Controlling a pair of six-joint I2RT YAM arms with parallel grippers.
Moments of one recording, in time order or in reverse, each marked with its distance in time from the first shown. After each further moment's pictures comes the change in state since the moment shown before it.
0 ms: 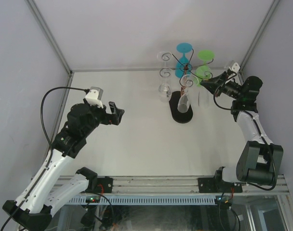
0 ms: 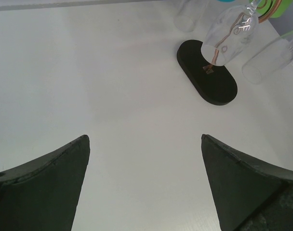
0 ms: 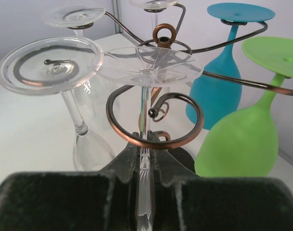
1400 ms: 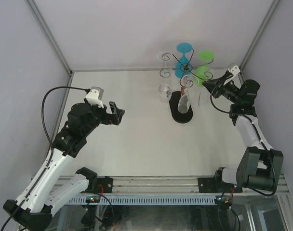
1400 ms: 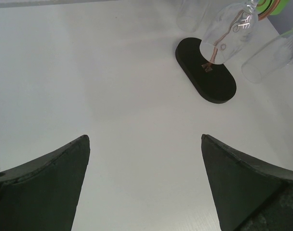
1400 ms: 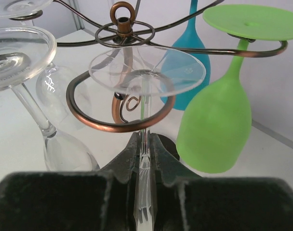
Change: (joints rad) left arm 0.008 0.009 0.000 0.000 0.019 0.000; right arm 0.020 -0.067 -0.069 -0.088 0.207 -0.061
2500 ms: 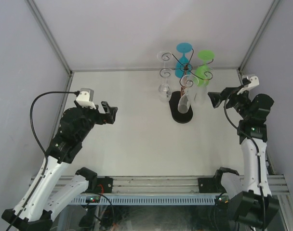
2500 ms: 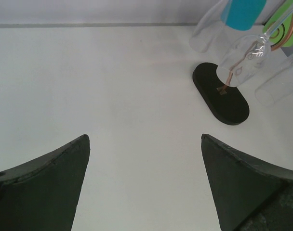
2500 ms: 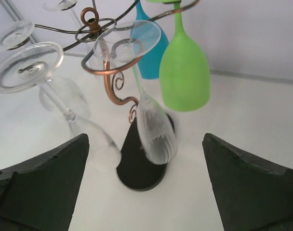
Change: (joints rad) left arm 0.019 -0.080 -0.002 0.000 -0.096 -0.003; right arm -0.089 -0.361 -0.060 -0.377 0.226 0.109
